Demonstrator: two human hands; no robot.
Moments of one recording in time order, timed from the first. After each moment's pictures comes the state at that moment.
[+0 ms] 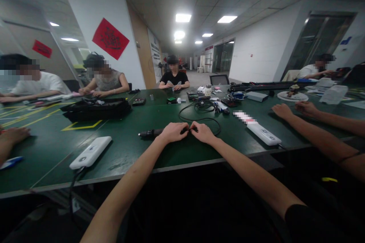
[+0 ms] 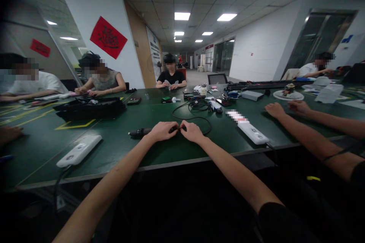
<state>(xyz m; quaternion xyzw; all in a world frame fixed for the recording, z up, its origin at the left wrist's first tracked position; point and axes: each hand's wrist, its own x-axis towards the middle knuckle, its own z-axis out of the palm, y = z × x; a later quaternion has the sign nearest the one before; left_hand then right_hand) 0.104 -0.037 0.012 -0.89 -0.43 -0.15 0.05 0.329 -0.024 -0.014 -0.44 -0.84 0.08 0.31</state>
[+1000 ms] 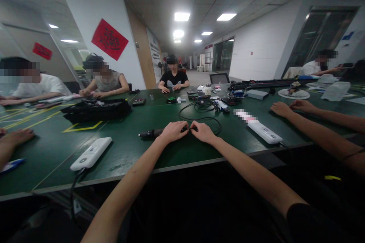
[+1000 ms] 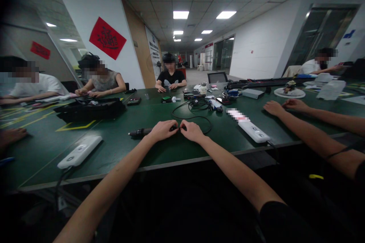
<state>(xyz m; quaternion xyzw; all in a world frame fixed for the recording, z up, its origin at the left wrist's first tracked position) 0.105 -0.036 0.010 -0.89 -0.43 -0.16 0.08 0.328 -0.027 -0.012 -0.45 -0.84 0.07 0.29</state>
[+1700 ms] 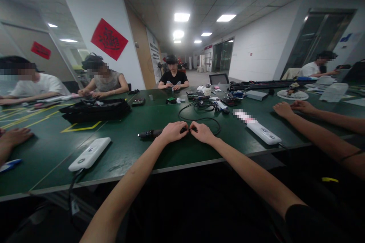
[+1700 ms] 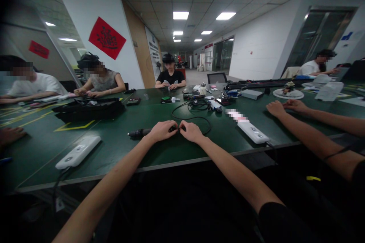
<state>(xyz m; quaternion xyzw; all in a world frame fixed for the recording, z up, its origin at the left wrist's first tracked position) 0.104 -0.033 0.008 -0.89 -0.42 -0.17 0.08 0.330 -0.027 -0.011 -0.45 -0.84 0.07 0.29</state>
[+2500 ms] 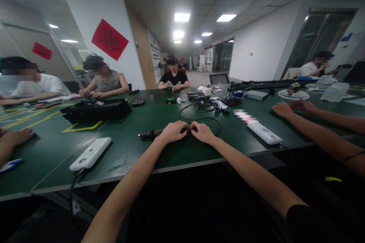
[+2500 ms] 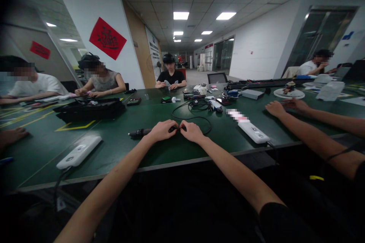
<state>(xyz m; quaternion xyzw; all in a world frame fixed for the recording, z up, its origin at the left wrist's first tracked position) 0.104 -0.036 0.012 -0.89 -0.43 -0.17 0.07 0.329 -0.029 -0.010 -0.45 -0.84 0.07 0.29</state>
